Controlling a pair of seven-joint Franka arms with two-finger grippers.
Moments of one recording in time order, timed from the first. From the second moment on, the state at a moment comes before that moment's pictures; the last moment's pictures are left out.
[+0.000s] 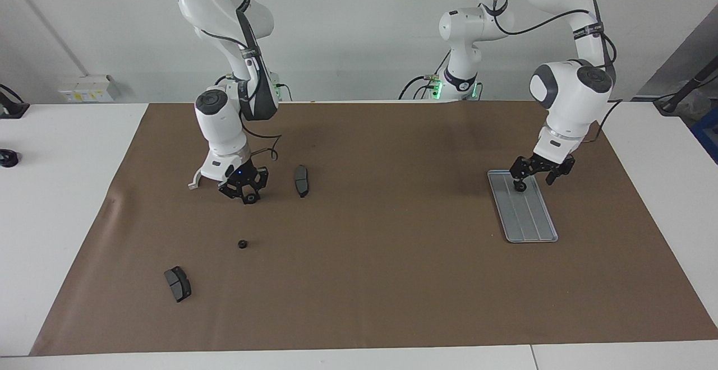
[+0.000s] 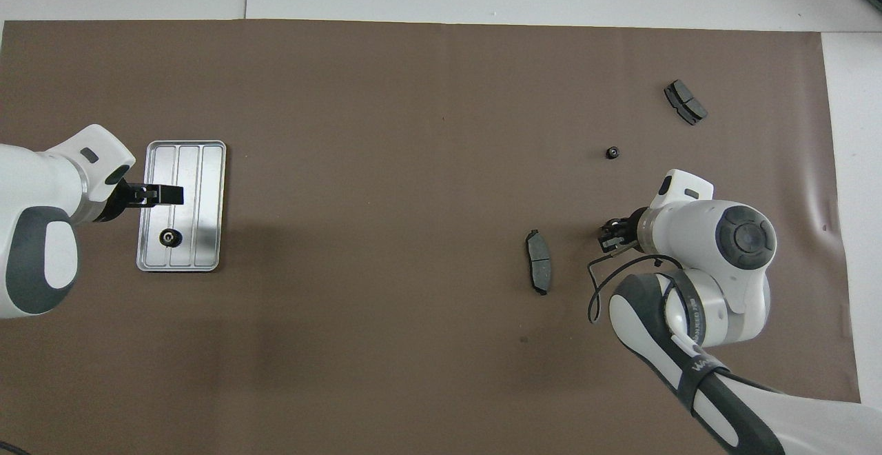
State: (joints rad) left arm 0.02 0.03 -0.01 -2.13 -0.01 2.30 0.08; right arm 0.14 0.13 0.00 -2.36 0.02 2.65 -0.28
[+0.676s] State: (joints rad) left arm 0.02 0.02 -0.02 -1.71 -0.01 1.87 0.19; right arm 0.25 0.13 0.01 -2.11 0.03 2.43 0.12
